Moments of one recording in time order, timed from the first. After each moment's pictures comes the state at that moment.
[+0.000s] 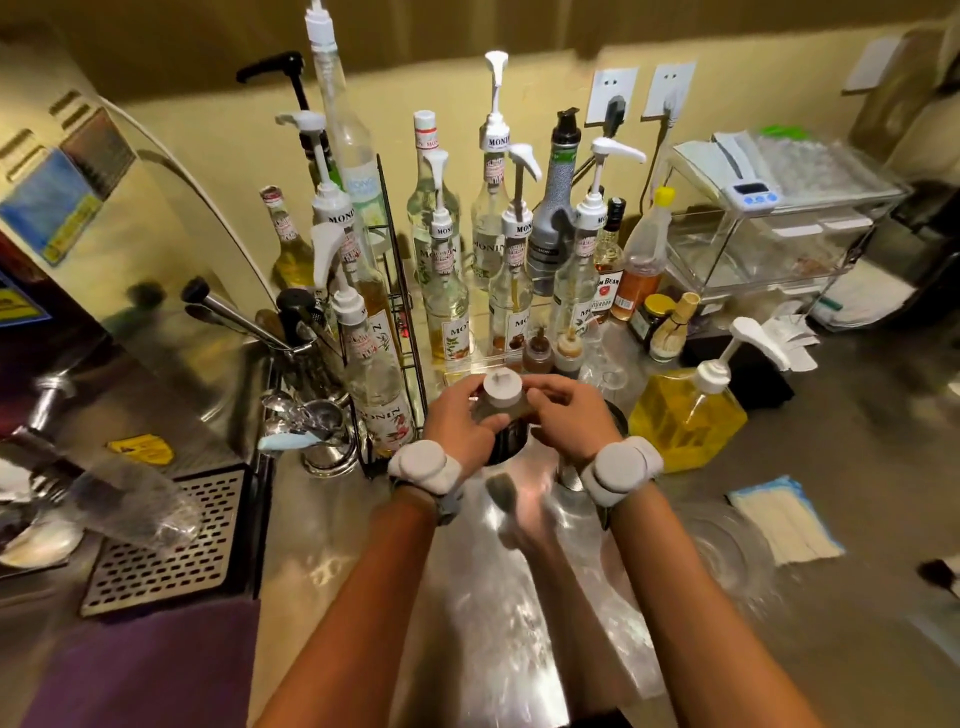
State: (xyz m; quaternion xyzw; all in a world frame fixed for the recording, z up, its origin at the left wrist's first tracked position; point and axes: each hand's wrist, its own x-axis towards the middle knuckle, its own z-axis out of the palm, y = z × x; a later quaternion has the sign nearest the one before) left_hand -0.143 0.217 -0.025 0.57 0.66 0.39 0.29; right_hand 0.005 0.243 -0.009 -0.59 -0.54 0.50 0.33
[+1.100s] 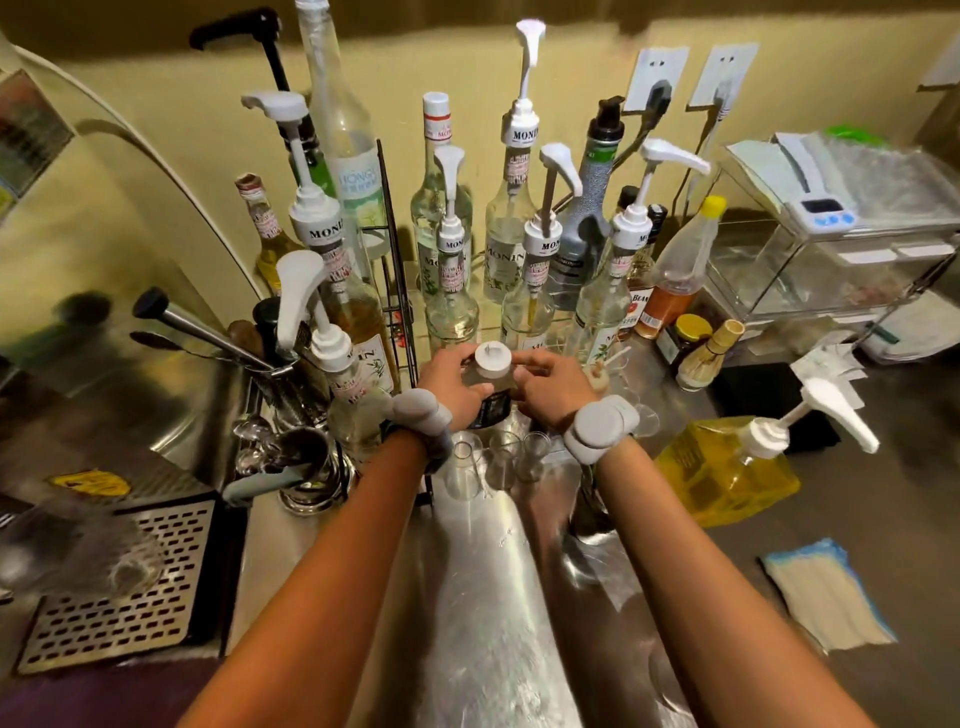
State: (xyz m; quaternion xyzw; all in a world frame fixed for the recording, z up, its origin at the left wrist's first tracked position) left_hand -0.192 0.355 -0.053 0.56 0.71 0.31 0.30; right_hand -0.044 0.371 -0.031 -0.61 -0.56 0.50 0.26
